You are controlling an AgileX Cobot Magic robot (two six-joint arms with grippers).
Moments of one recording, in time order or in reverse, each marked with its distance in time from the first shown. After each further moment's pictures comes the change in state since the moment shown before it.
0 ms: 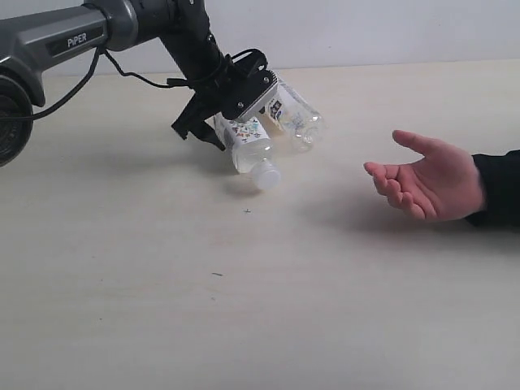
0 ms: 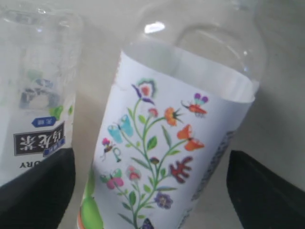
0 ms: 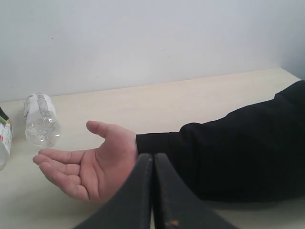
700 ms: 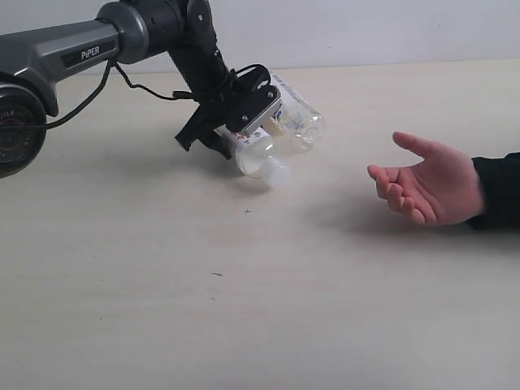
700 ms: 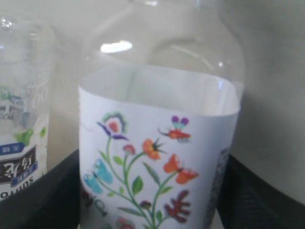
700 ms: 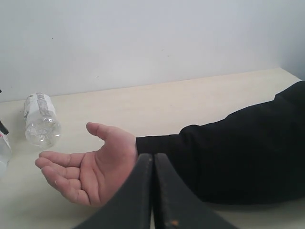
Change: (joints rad) left arm -0.012 0.038 0.000 0.010 0.014 -0.015; right arm 0.000 0.000 0.000 0.000 0.000 0.000
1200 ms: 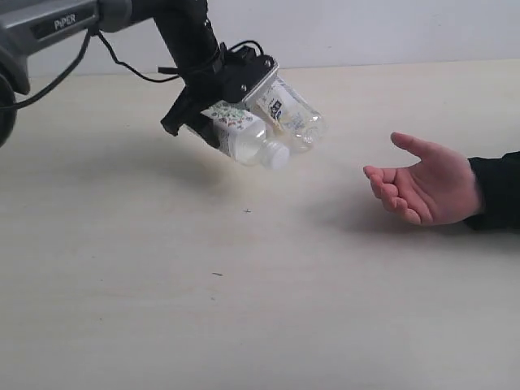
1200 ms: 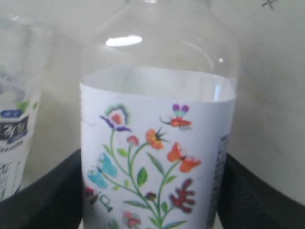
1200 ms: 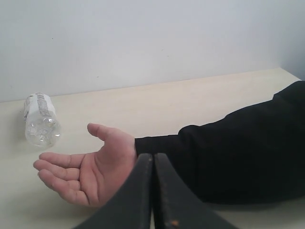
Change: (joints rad) left arm -0.002 -0.100 0.001 0.054 0.156 -0.205; right arm 0.000 0.000 0.000 0.000 0.000 0.000
